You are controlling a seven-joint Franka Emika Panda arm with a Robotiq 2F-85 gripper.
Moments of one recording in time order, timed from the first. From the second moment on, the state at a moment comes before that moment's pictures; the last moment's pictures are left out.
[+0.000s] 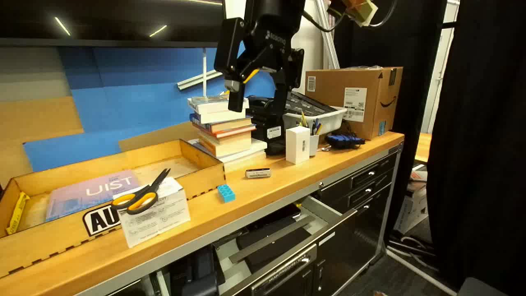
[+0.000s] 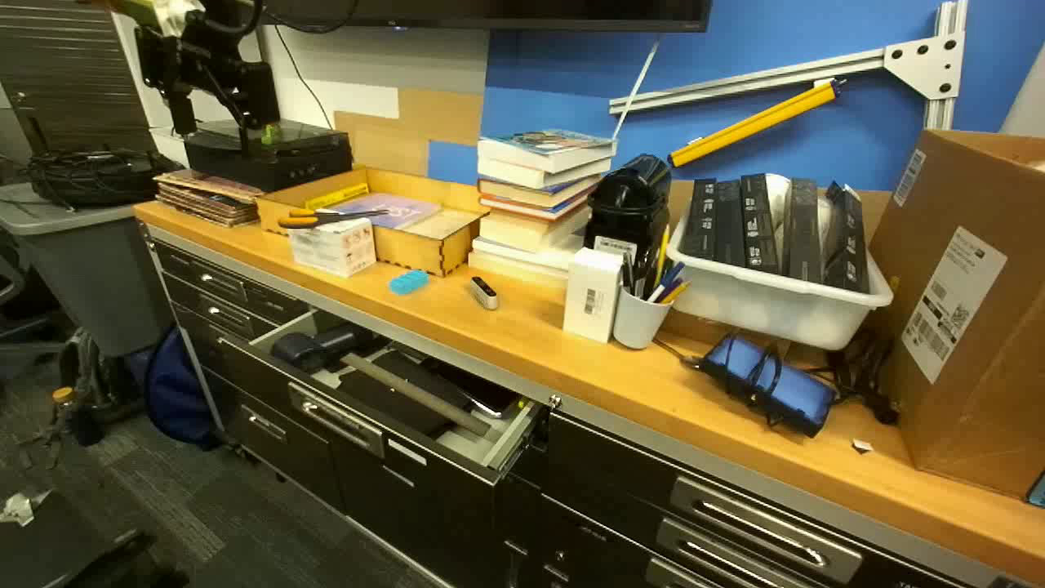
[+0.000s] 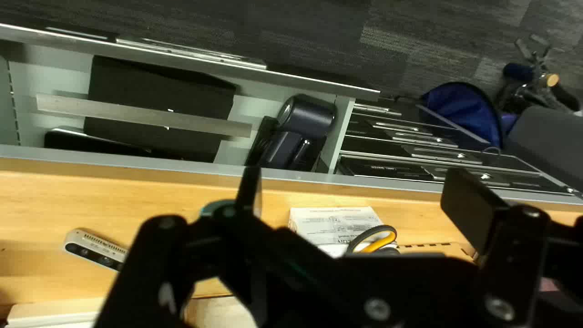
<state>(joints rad) 0.20 -0.39 0.07 -2.19 0.22 1.89 -0.05</state>
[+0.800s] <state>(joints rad) 0.19 -0.38 0.09 -2.18 0.20 1.92 -0.03</state>
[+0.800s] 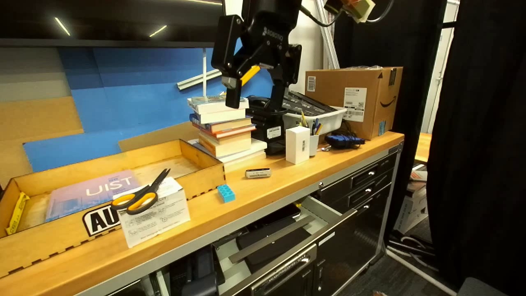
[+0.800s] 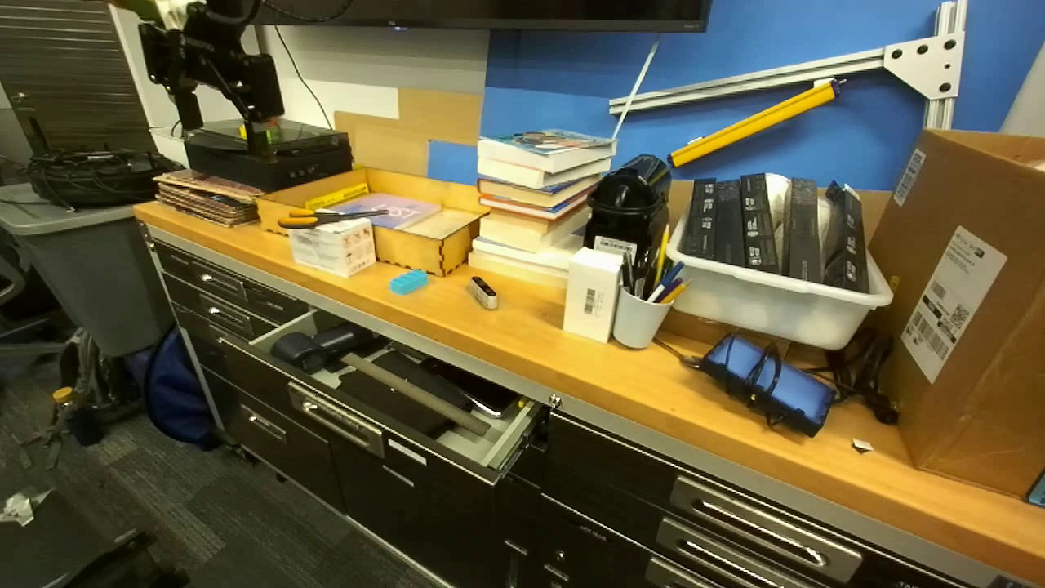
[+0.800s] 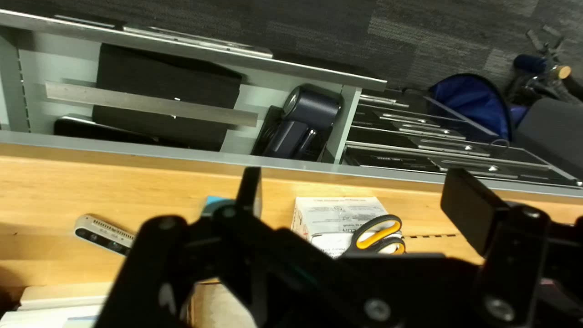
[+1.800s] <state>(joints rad) 0.16 0.40 0.11 -1.67 -0.20 2.11 0.34</state>
